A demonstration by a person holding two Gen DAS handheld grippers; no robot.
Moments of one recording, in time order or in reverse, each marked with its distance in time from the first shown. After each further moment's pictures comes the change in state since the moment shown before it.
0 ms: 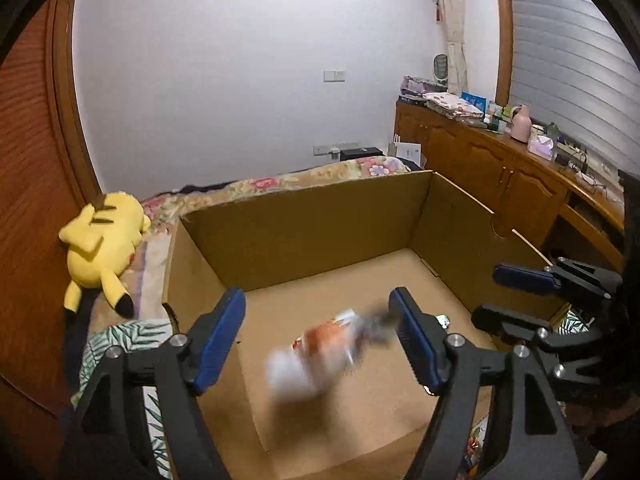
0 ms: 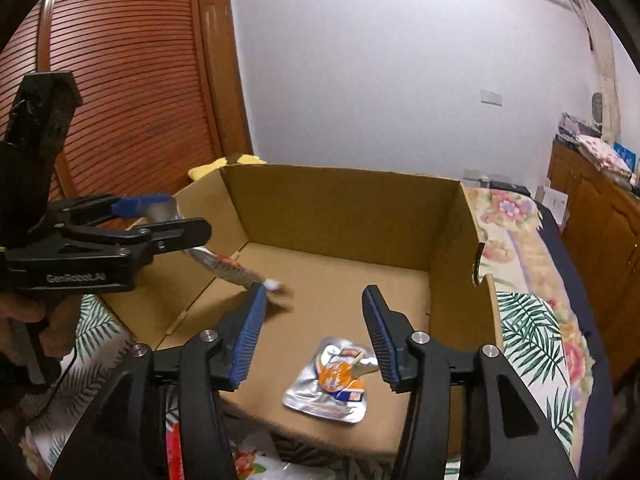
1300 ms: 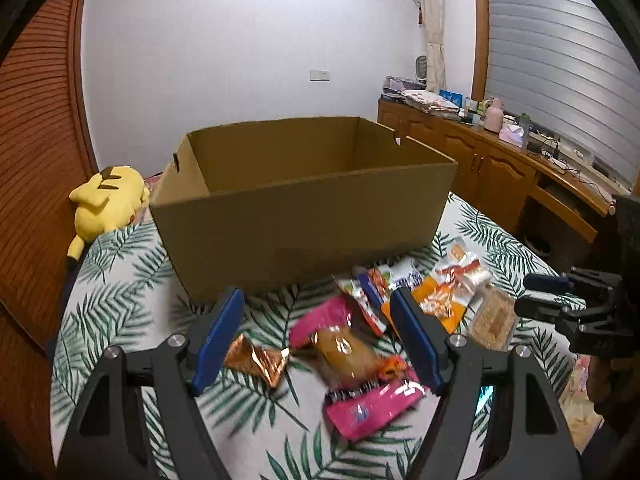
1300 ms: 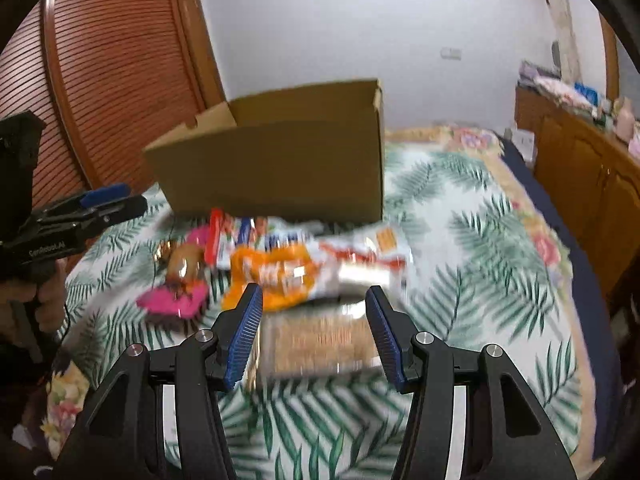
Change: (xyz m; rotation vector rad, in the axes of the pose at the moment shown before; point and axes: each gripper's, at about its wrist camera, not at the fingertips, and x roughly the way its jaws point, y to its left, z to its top) left arm -0.116 -0.055 -0.139 -0.022 -0.013 -0.033; right arm -0.133 0.000 -0.146 0.140 0.103 -0.045
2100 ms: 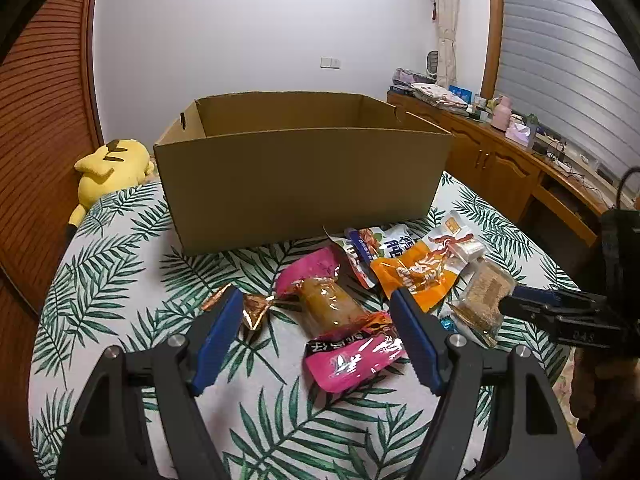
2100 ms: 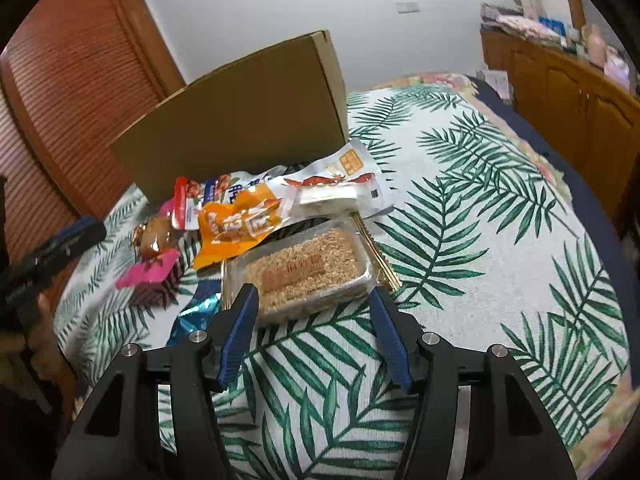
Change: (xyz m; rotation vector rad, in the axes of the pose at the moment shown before) left arm -0.004 -0.007 -0.031 -0.062 0.045 0.003; right arm 0.014 -0.024 -0.036 0.203 0.074 -0.013
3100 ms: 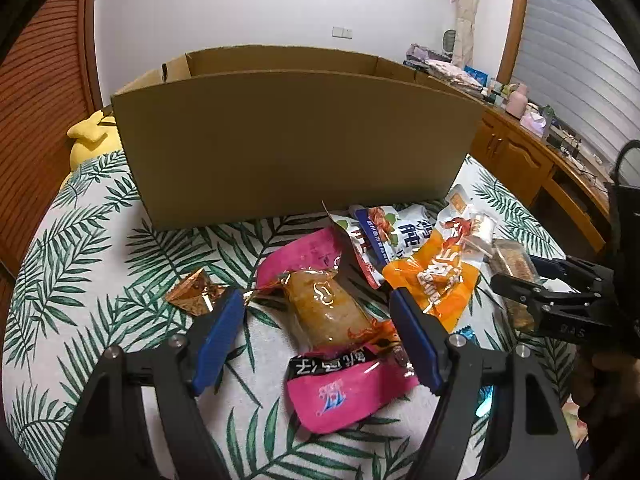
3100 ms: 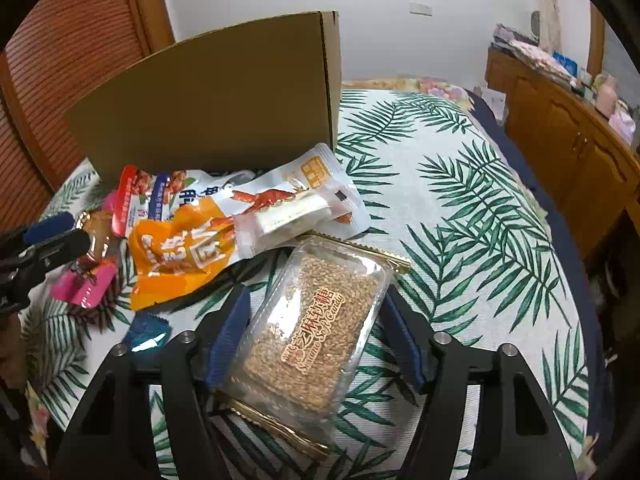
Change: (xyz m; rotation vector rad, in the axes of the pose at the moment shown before) left arm 0.054 -0.005 0.003 -0.061 0.121 0.012; right arm 0.044 0.007 0.036 -0.173 0.078 -0.158
